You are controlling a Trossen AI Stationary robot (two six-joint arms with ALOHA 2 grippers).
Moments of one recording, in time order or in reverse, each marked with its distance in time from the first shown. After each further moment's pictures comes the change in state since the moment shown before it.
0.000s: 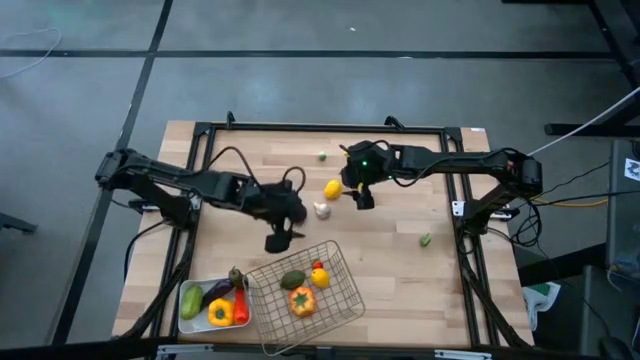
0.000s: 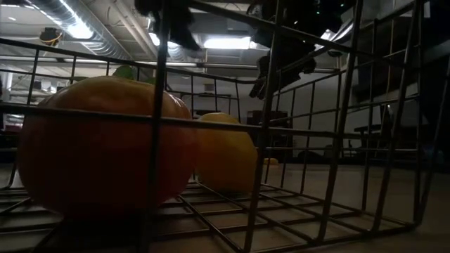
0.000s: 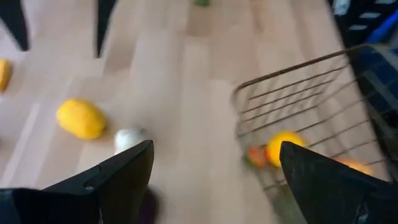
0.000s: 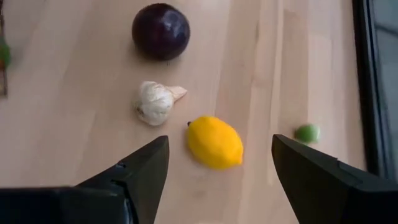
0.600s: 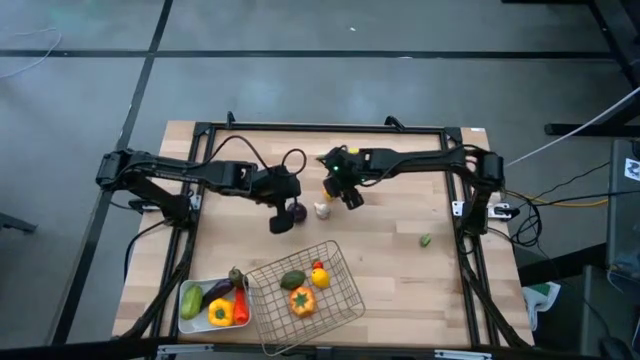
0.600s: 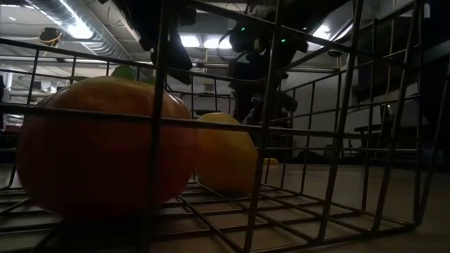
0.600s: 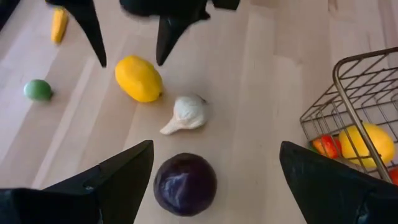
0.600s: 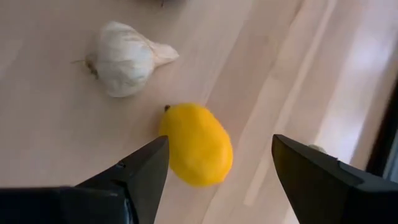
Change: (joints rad) left arm 0.162 -0.001 -0.092 0.002 0.003 0.020; right arm -0.002 0.300 0.185 -0.069 0.089 -0.306
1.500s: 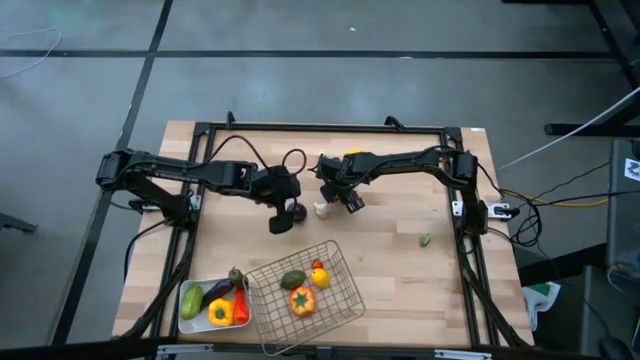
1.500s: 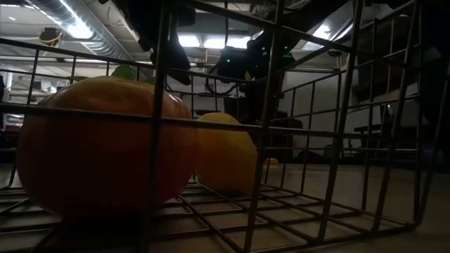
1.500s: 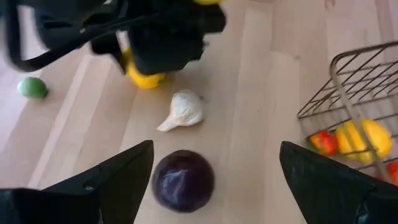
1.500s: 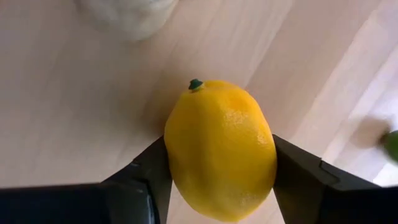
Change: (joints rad) left arm 0.007 -0.003 0.000 -0.010 0.016 0.007; right arm 0.004 0.184 0.108 -0.188 0.053 0.013
